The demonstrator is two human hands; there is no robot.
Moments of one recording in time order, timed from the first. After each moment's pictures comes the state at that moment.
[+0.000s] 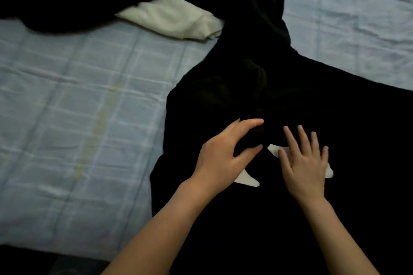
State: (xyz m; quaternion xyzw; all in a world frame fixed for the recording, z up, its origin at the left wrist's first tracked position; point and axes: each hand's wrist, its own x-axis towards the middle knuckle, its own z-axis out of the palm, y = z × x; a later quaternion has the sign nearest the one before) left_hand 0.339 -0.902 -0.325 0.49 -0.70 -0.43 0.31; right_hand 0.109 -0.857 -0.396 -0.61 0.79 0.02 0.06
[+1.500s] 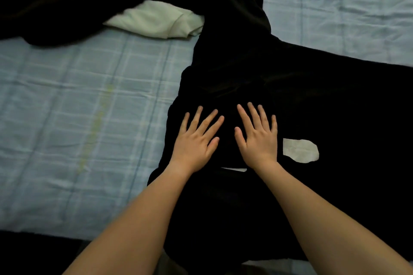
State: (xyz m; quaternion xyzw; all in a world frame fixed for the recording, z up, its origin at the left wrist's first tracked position) left_hand 0.351 -0.903 -0.411 0.50 -0.86 -0.08 -0.03; right_hand 0.151 -0.885 -0.418 -0.68 0.73 -0.04 0.11
